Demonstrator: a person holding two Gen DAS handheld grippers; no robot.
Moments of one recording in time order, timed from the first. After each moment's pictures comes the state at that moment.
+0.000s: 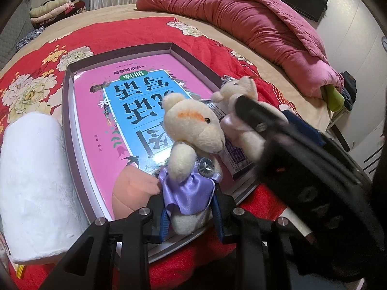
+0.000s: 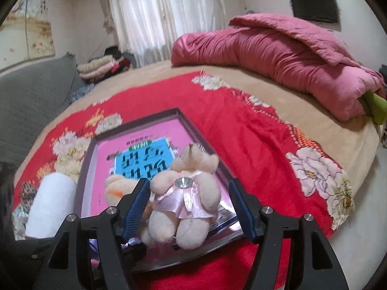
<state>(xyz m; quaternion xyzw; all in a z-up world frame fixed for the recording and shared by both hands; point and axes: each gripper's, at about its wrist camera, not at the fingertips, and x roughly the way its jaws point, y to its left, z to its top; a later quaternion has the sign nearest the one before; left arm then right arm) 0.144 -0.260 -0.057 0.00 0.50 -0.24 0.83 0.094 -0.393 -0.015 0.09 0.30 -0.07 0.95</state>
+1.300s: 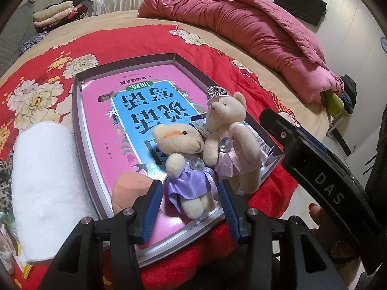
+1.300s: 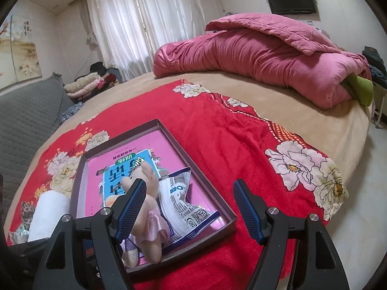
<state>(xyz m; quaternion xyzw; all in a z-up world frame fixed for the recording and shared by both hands) 0.143 -0.252 -0.042 0.00 0.48 -0.23 0.85 0.083 -0.418 -0.013 0.13 0.29 -0.10 0.94</state>
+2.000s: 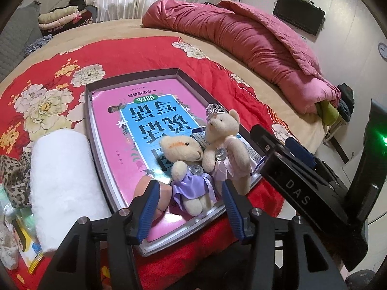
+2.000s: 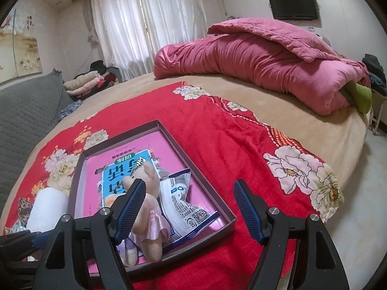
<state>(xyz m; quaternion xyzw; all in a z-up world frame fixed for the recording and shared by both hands) 0.132 -0.237 -0.017 -0.01 0.45 -0.23 0.86 0.082 -0.413 -0.010 0.11 0.28 -0.11 0.95</state>
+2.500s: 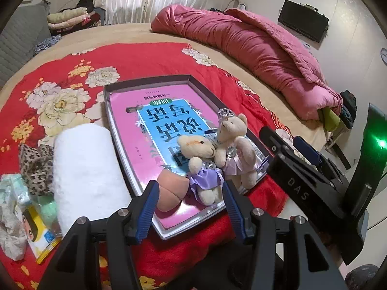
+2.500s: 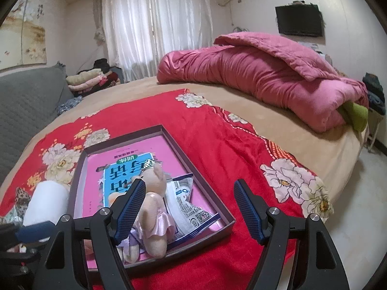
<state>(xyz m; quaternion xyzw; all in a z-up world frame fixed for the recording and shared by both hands) 0.118 -0.211 -0.005 -0.02 0.44 -0.22 0.87 0.072 -0.392 0.000 0.06 0.27 -0.11 0.95</state>
